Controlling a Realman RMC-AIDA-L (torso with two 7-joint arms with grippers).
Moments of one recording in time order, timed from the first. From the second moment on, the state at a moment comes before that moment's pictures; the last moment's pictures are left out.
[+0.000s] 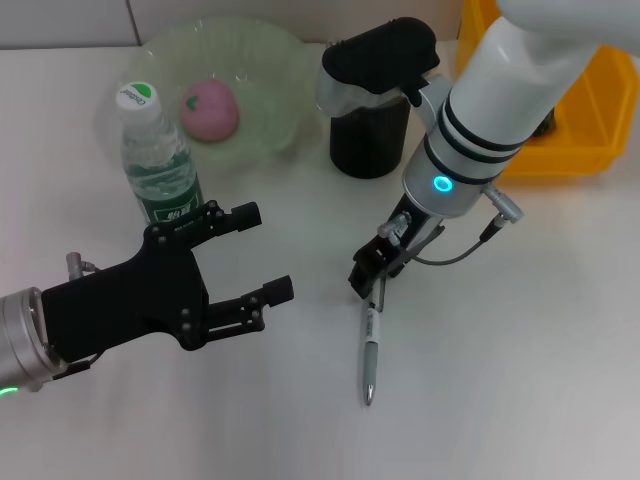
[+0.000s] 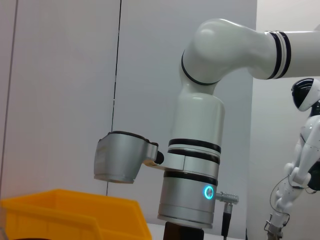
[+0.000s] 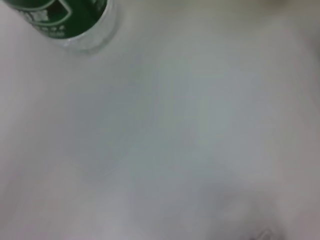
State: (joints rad) left arm -0.33 -2.06 1.02 0.43 1.48 1.71 -0.87; right arm 1.08 2.09 -1.72 -0.67 -2.37 -1.26 2.96
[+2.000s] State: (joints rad) left arm -0.33 -2.06 1.02 0.44 1.48 1.70 -0.87; right arm 1.00 2.09 -1.73 -0.81 -2.43 -1.34 2.96
